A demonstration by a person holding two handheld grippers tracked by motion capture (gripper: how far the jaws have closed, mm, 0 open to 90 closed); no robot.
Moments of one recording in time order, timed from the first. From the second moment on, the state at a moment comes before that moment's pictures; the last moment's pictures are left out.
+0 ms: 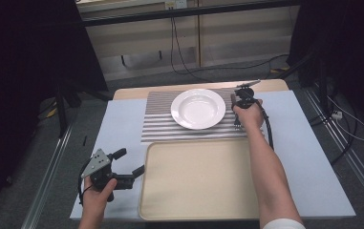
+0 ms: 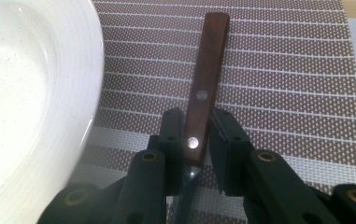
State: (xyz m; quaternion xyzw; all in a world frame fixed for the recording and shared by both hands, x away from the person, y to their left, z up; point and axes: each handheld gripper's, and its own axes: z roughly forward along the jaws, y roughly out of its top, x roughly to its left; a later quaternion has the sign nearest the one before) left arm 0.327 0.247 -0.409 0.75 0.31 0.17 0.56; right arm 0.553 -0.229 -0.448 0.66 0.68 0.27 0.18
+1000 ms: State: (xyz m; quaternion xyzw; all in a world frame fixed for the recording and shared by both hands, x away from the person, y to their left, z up) left arm 0.328 0.248 -0.407 0.74 0.31 0.17 0.57; right arm 0.534 -0.240 -0.441 0.62 0.73 0.21 0.18
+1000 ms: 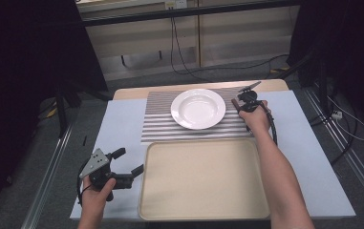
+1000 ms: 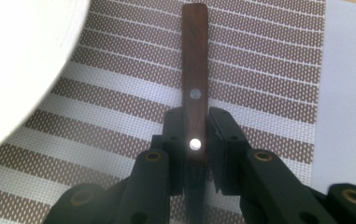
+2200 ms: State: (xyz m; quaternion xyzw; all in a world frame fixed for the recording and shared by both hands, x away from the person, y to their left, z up) left arm 0.328 0.247 -0.409 0.75 0.31 0.17 0.56; right arm 0.549 -0.238 -0.436 0.62 0.75 0.17 0.14
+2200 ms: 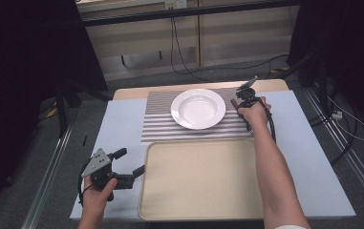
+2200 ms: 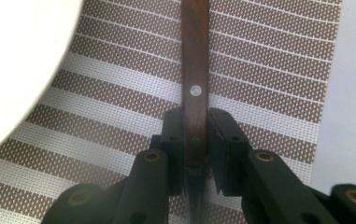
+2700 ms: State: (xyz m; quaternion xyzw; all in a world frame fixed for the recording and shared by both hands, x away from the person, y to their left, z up) left arm 0.329 0.246 -0.410 0.75 0.31 0.17 0.56; right arm 0.561 -0.240 -0.432 0.66 0.73 0.15 0.10
